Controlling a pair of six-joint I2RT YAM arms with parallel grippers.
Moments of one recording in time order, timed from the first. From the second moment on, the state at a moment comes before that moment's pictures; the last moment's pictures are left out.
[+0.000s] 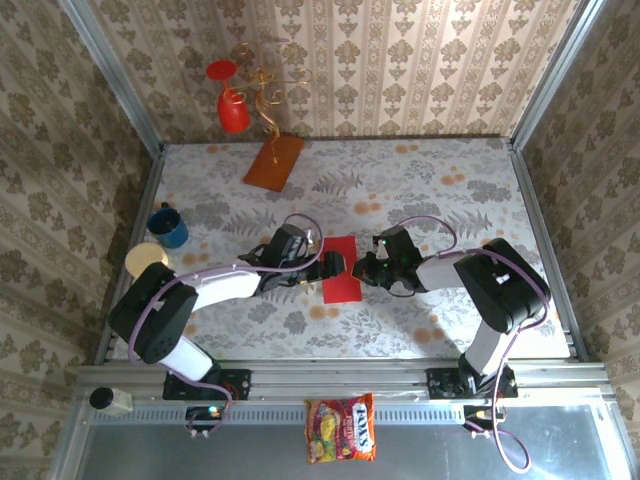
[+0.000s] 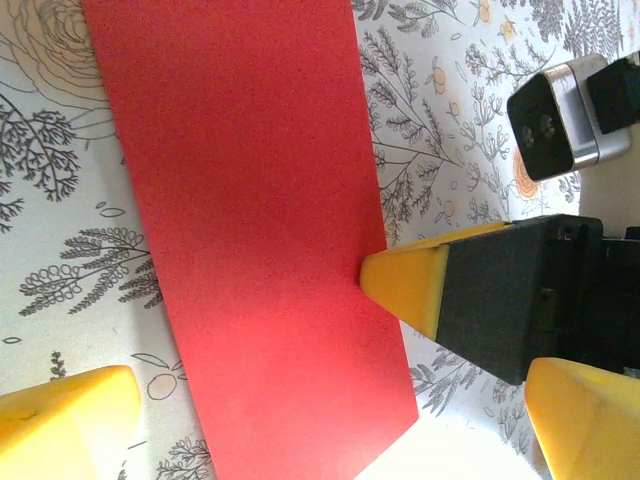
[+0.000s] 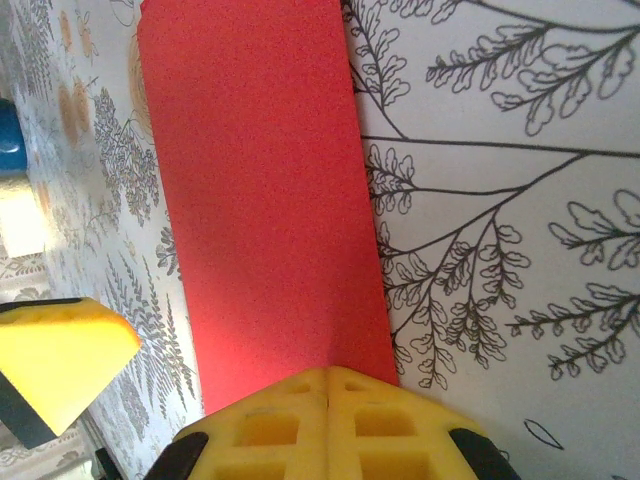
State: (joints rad) left arm -0.76 1.54 0.71 0.05 0.30 -0.80; right arm 0.48 1.73 0.63 0.27 -0.46 0.92
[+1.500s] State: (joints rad) left arm -0.81 1.65 0.88 -0.14 0.24 -0.80; right arm 0.48 1.73 0.63 0.28 -0.46 0.92
